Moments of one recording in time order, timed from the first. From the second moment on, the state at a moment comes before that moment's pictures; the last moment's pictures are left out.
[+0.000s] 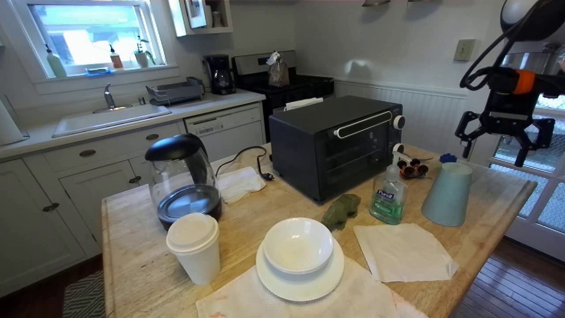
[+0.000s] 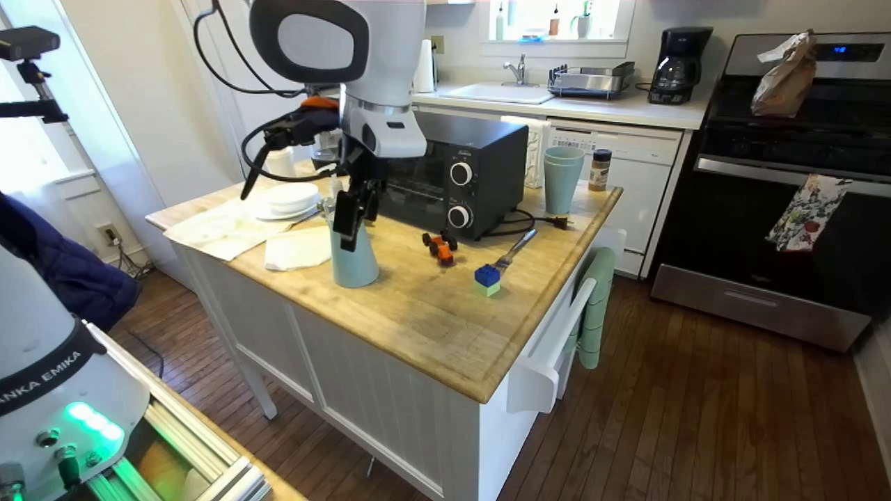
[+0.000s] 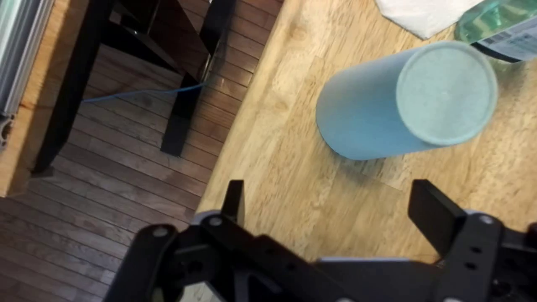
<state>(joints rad) -0.29 -0.06 -0.24 -2.49 0.21 2.21 0.55</state>
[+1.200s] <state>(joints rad) -0.29 0.24 -0.26 -2.27 0.60 1.89 0.60</state>
